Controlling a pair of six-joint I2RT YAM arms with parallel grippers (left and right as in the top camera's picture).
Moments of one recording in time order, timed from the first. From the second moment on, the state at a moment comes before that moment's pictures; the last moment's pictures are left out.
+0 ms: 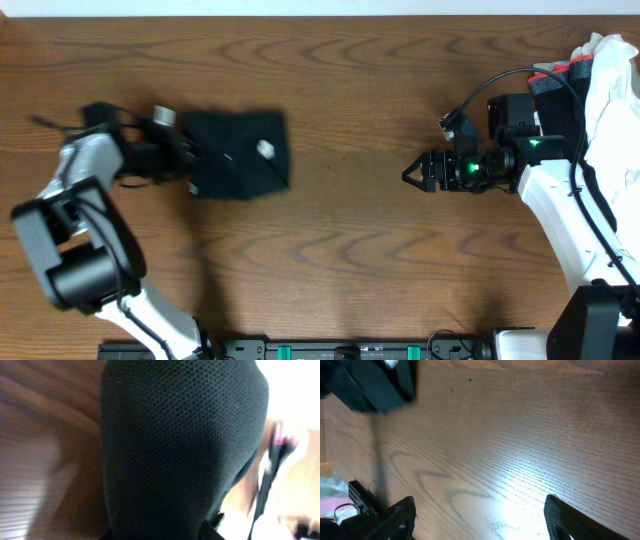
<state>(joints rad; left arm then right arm) 0.46 1.93 1.24 -0.67 0.82 -0.14 0.06 1.53 1.08 -0.83 -0.63 0.04</state>
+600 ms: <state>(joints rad) 0.68 1.98 1.25 -0.51 0.41 -0.92 0.06 1.53 1.08 -0.88 -0.63 0.06</state>
